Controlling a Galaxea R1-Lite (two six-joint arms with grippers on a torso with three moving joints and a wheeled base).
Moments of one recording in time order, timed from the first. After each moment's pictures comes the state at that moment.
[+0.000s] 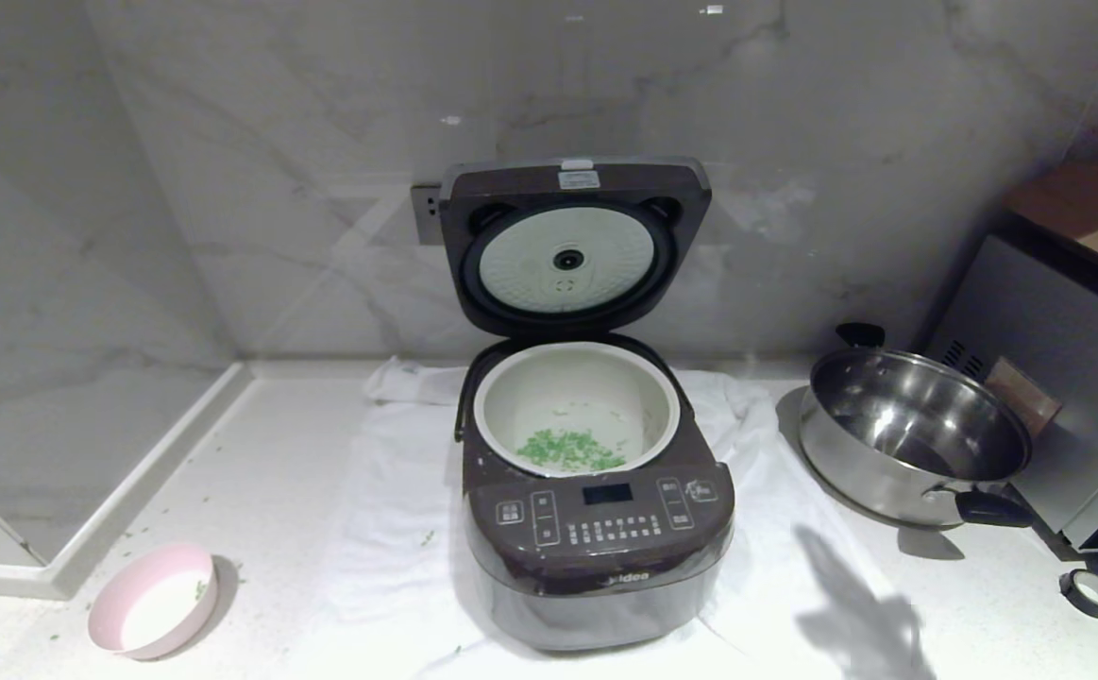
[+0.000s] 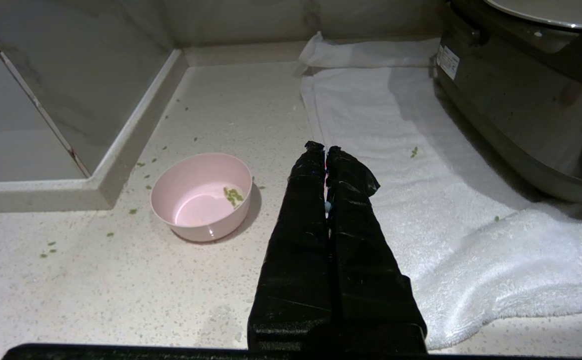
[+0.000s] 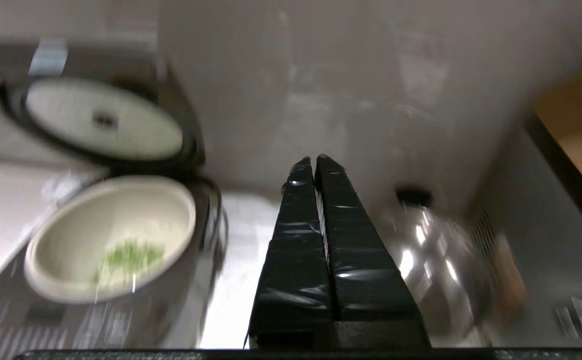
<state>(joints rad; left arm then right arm) 0.00 0.00 0.00 -0.01 -0.03 0.07 0.02 0.97 -0.90 -0.15 0.12 -0.03</state>
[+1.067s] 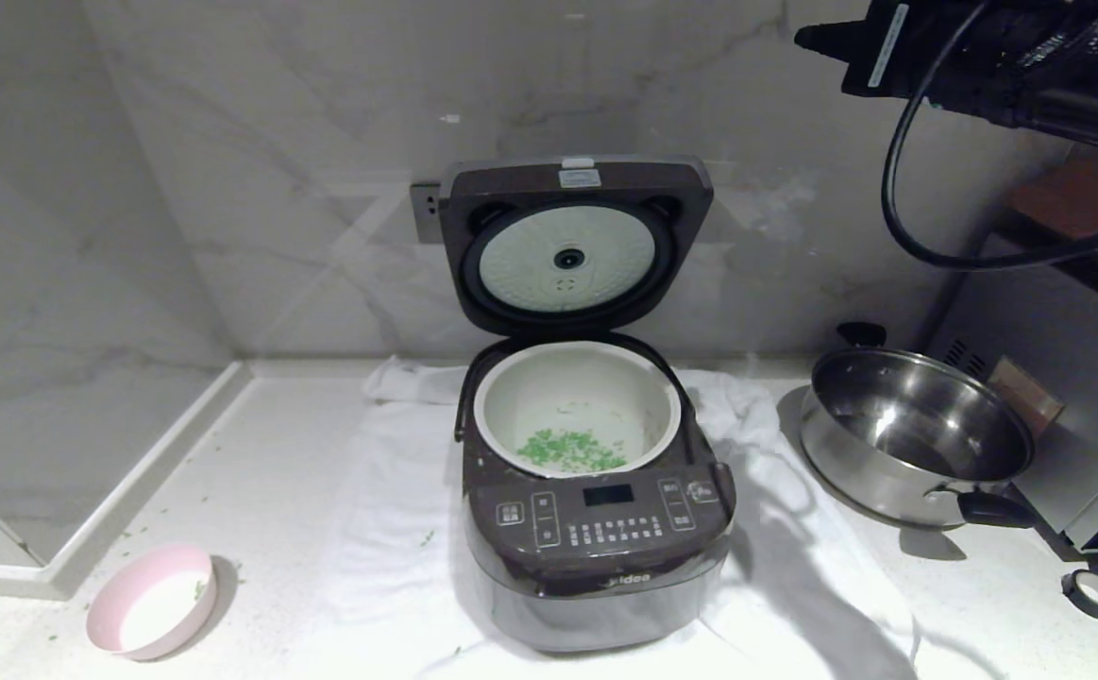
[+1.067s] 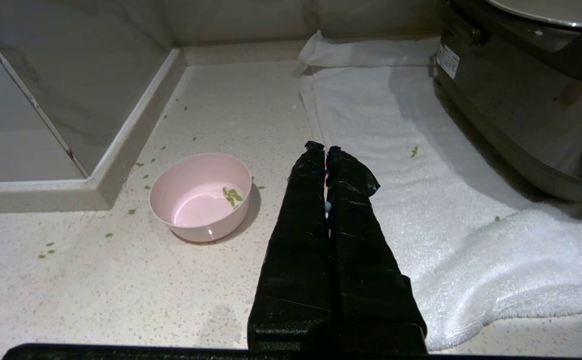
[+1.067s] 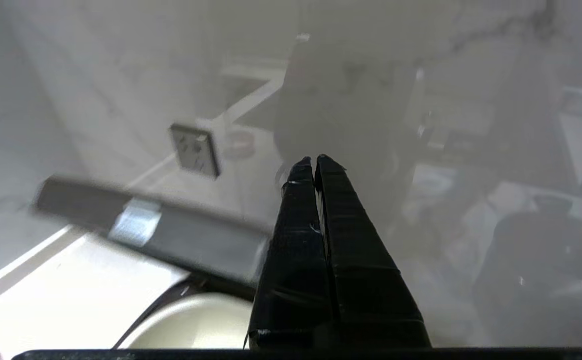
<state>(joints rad) 0.00 0.00 0.00 -0.01 -0.03 0.07 0.28 1.72 -1.65 -0.22 0.17 0.03</state>
